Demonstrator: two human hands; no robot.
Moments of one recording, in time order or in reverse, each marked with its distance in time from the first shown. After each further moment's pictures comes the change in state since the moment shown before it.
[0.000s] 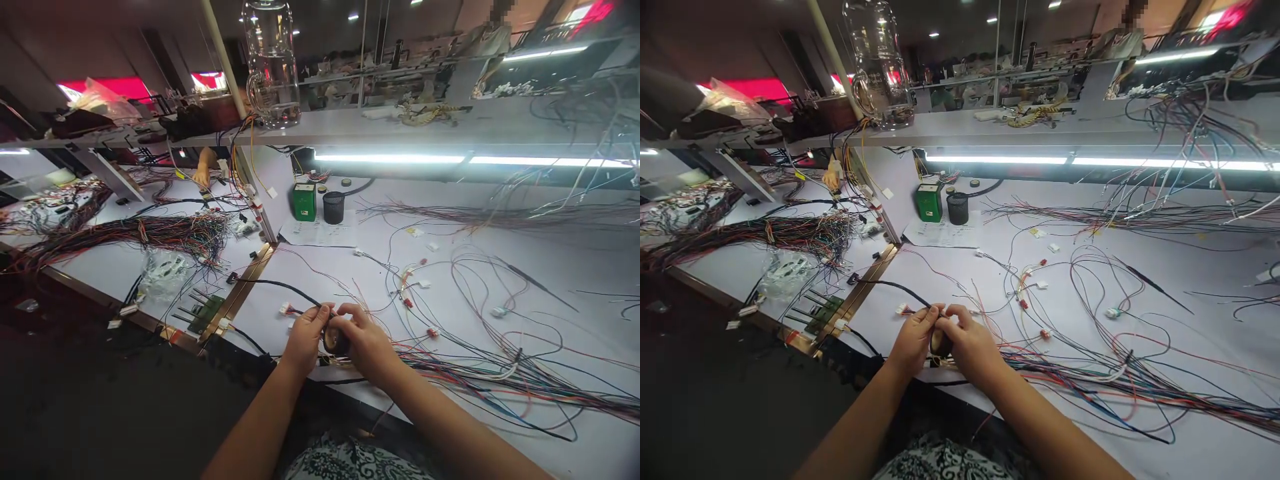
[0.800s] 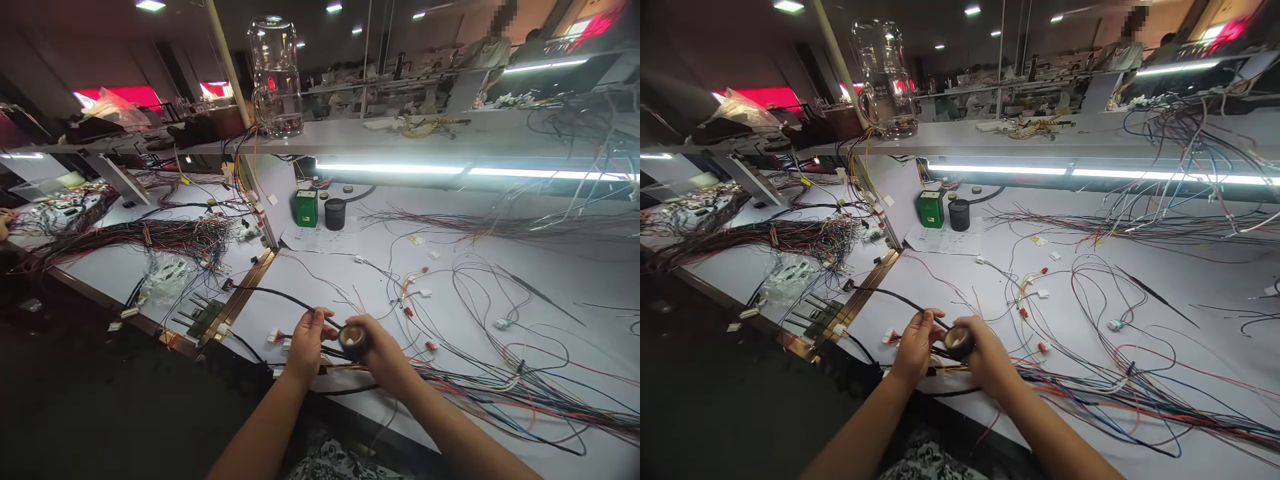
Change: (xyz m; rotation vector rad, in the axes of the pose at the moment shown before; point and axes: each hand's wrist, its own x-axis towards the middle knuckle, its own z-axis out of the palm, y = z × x) left_hand 0.005 -0.016 0.003 0.064 0.128 0.120; right_hand -0.005 0.016 -0.016 0.332 -0.026 0.353
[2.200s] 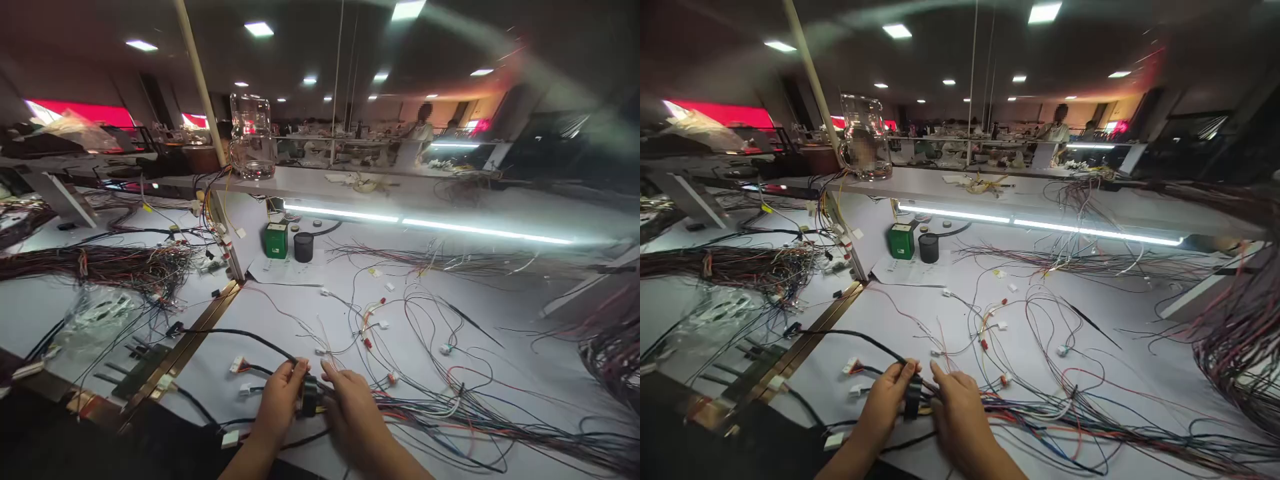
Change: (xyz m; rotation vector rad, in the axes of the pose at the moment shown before) left_hand -0.007 -0.001 0.014 0.402 -0.033 -0.042; right_hand -0.021 0.033 -0.005 -0.713 0.173 -0.406
